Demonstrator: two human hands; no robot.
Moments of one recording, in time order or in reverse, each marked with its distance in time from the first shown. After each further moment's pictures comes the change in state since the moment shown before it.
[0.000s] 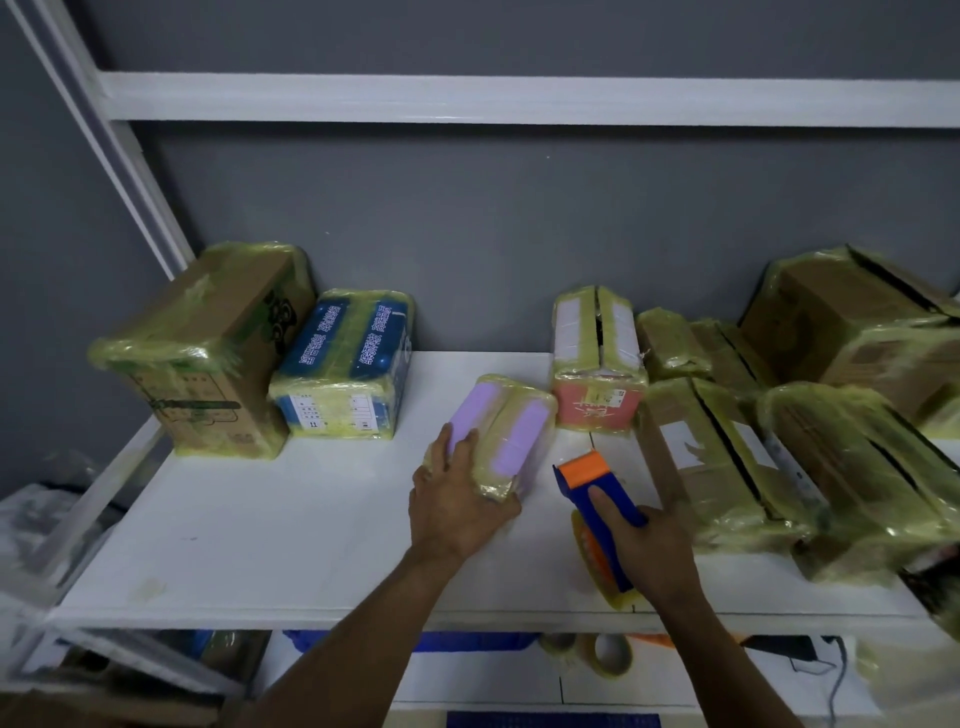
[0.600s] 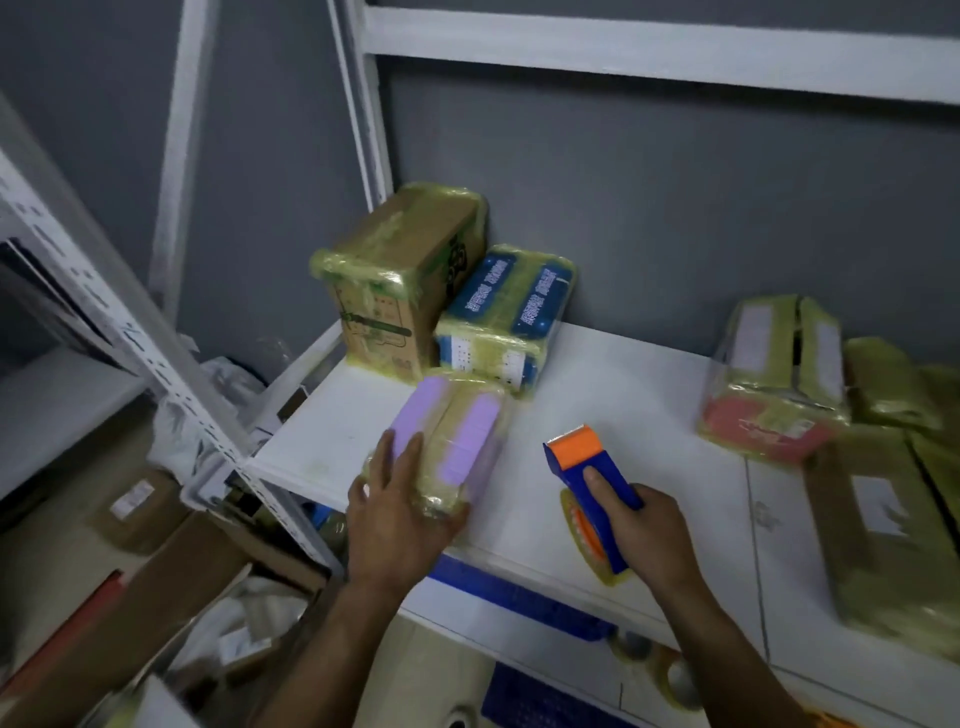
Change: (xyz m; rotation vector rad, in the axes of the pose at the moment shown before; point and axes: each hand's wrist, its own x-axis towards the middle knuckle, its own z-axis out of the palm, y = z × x) left_hand -0.117 -0.137 -0.101 0.050 0.274 -0.342; right_hand -0.027 -0.065 0.115 -0.053 -0.343 -0.147
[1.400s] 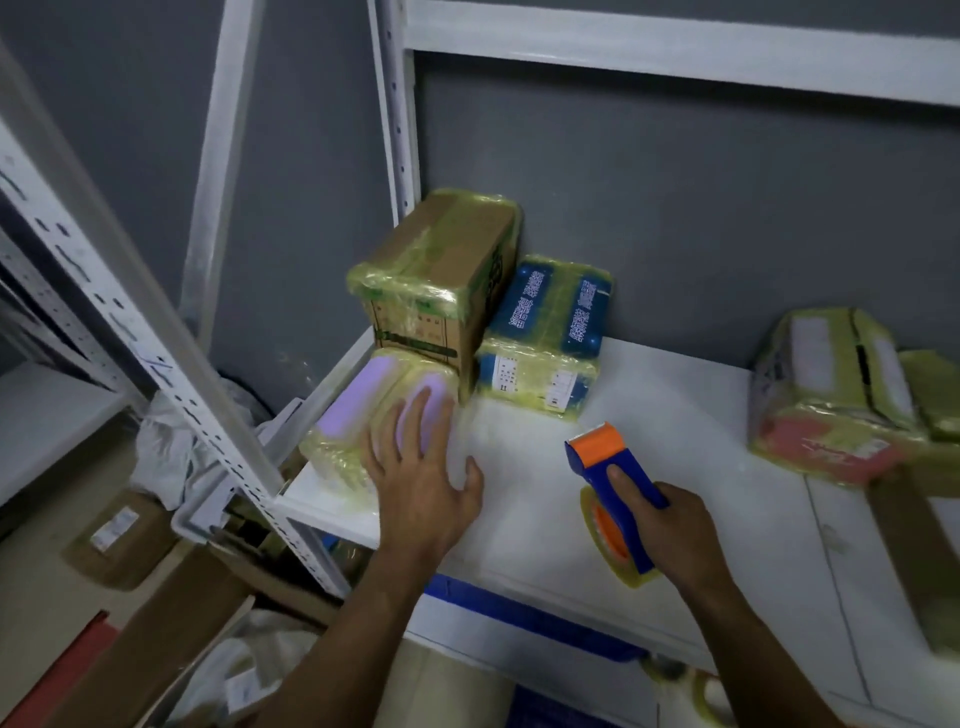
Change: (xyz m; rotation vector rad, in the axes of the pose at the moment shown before) left_hand 0.090 -0.042 -0.016 0.040 0.262 0.238; right_hand 0.022 -0.045 0.064 -0.070 0.074 0.038
